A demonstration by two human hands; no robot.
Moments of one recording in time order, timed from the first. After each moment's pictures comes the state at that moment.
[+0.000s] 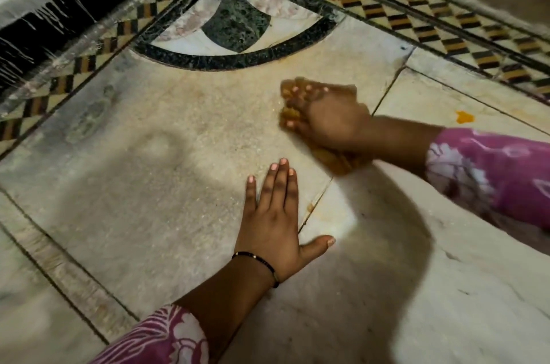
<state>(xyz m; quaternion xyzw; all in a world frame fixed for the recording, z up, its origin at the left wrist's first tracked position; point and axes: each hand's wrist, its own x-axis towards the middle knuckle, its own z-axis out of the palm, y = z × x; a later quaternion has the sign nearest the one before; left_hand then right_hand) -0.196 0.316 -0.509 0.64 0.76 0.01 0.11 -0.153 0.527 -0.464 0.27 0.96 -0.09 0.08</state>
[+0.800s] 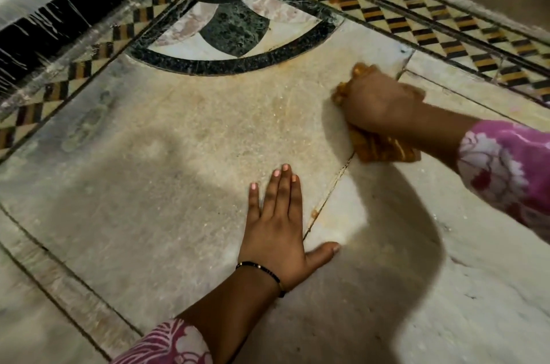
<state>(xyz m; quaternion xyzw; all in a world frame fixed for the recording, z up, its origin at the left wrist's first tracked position) -0.197 0.316 -0.510 0.64 0.76 0.03 0.11 -0.134 0.562 -0.438 0.49 0.86 -0.04 0.15</state>
